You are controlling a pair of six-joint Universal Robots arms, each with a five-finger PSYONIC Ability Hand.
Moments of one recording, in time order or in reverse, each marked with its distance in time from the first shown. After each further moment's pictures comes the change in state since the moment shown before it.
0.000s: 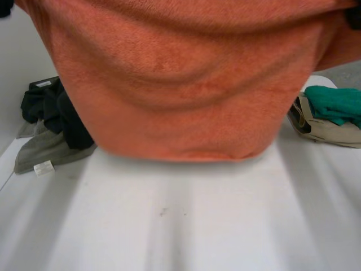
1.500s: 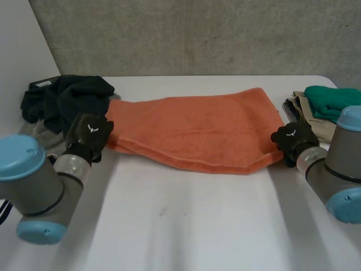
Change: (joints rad) left arm -0.136 -0.578 -0.211 0.077 -0.186 0.178; right arm 0.103 0.412 0.421 -0.205 0.135 -0.113; left_hand -0.172 -0.212 -0.209 -0.199 -0.154; right_hand 0.000 0.000 0.004 0.001 0.013
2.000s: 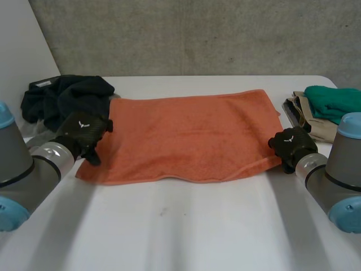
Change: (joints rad) left arm 0.112 0.040 0.169 -0.439 0.192 -0.201; right arm 0.005 -0.023 0.061 -0.022 -0.013 0.001; left_hand -0.507 -0.516 -0.514 -0.544 -0.543; right_hand 0.000 0.000 0.000 0.000 0.000
